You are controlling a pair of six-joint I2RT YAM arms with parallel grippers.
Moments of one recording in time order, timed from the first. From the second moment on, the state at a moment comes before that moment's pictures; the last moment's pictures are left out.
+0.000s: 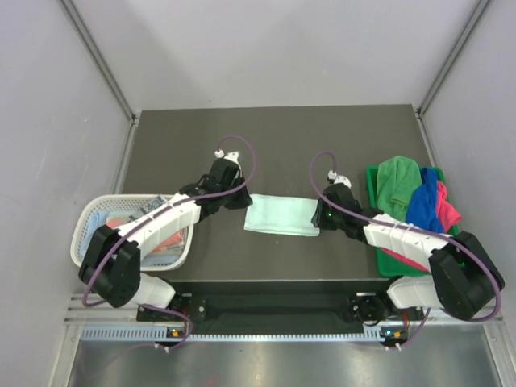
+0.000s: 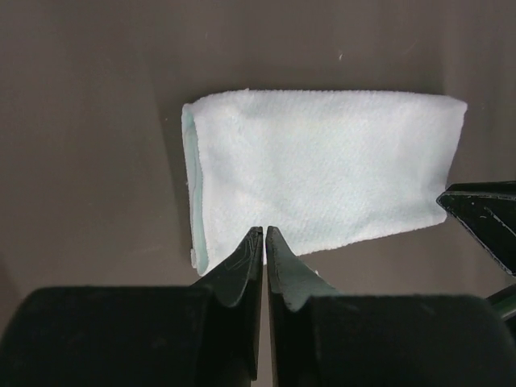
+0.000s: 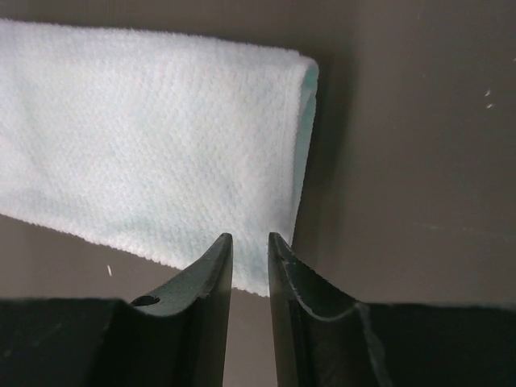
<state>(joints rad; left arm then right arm) -0.58 1.42 0.91 -0.27 0.03 -0.60 0.60 1.29 0.58 -0.12 0.10 0.63</state>
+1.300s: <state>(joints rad) -0.58 0.68 1.26 -0.87 -0.22 -0.61 1.03 2.21 1.79 -0.75 0.57 0.89</state>
